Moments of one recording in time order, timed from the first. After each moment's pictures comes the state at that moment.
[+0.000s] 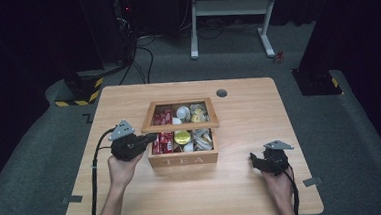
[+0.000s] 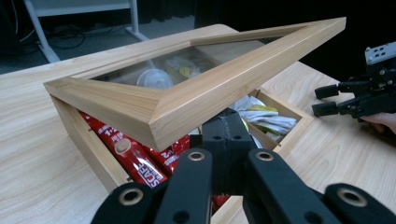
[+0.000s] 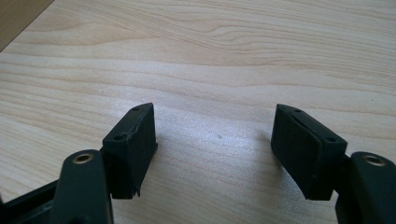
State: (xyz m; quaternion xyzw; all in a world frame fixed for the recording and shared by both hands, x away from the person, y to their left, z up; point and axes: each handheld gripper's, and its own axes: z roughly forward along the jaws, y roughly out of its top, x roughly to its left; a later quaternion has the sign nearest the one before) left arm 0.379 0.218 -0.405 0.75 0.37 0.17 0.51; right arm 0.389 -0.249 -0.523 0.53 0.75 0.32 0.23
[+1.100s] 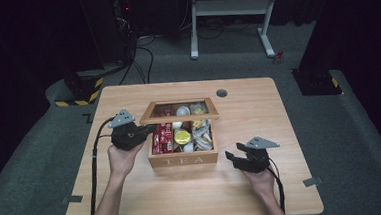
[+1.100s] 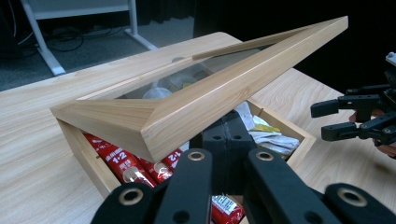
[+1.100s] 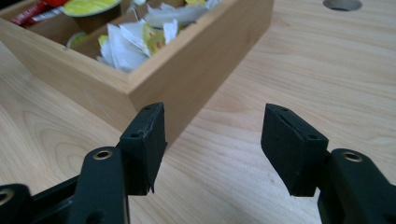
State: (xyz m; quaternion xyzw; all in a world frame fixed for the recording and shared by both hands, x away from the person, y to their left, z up) left arm 0.399 0.215 -0.383 0.76 0.37 0.16 0.51; right arm 0.381 -0.189 -0.486 0.40 0.78 0.45 0.17
